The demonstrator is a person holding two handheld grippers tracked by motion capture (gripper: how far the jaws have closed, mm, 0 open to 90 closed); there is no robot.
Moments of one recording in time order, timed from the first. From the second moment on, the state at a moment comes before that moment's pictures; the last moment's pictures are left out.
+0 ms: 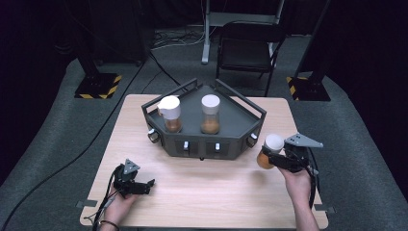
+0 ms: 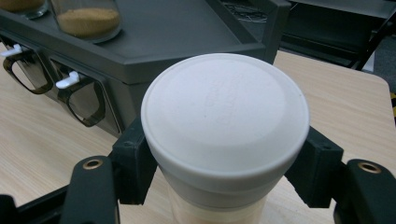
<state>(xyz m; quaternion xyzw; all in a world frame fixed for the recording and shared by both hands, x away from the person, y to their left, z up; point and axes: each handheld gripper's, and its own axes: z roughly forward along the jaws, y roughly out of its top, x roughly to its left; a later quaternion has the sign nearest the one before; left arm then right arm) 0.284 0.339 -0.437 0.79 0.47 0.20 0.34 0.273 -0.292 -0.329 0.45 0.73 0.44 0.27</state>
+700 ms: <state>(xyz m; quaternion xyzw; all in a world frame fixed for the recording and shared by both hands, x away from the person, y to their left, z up) 0.284 0.339 -0.437 0.79 0.47 0.20 0.34 0.280 -0.285 -0.298 0.43 0.74 0.45 0.27</state>
